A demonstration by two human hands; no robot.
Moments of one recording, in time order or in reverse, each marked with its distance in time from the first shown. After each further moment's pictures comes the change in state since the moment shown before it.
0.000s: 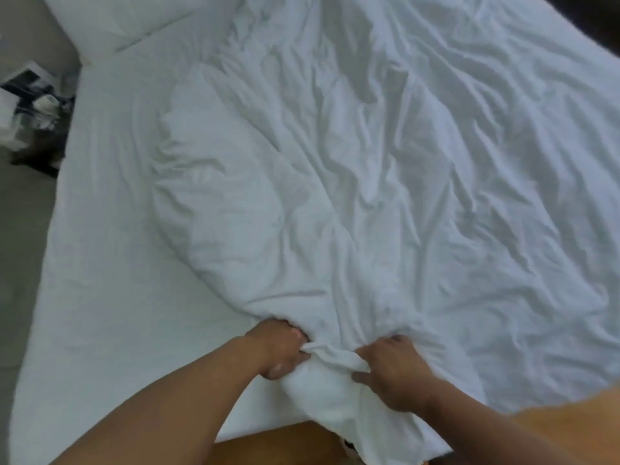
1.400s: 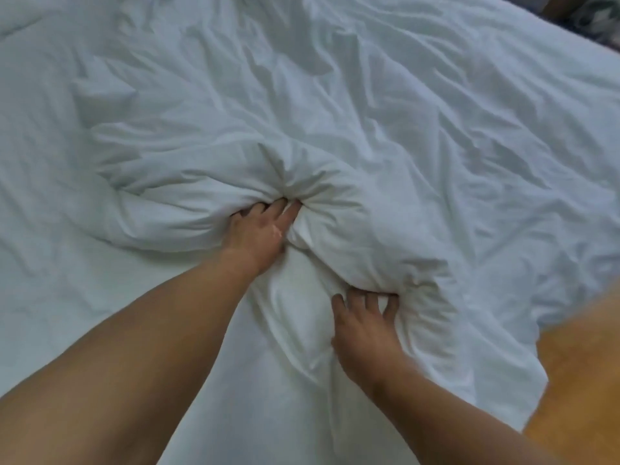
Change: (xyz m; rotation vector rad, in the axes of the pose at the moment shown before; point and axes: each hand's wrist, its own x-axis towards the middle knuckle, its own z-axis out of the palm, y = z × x) left_hand 0.114 -0.178 -0.087 0.356 0.770 0.045; right_hand 0.146 -0.143 0.066 -0.150 0.346 0.625
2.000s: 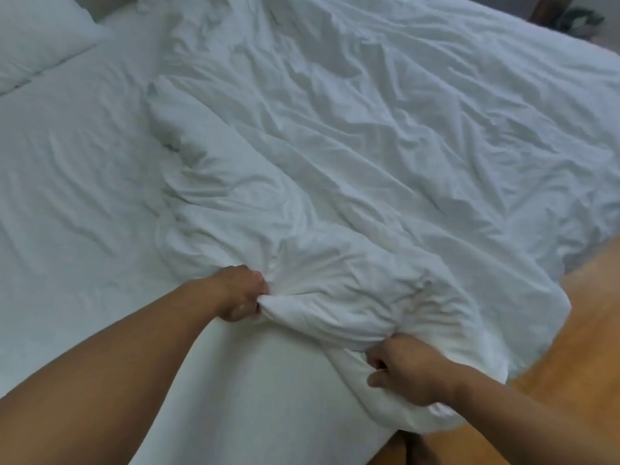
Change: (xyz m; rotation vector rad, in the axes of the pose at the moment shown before) left_hand -0.199 -0.099 -0.026 -0.004 -0.676 0.214; right_hand -0.105 -0.067 0.018 0.312 -0.381 -0.296
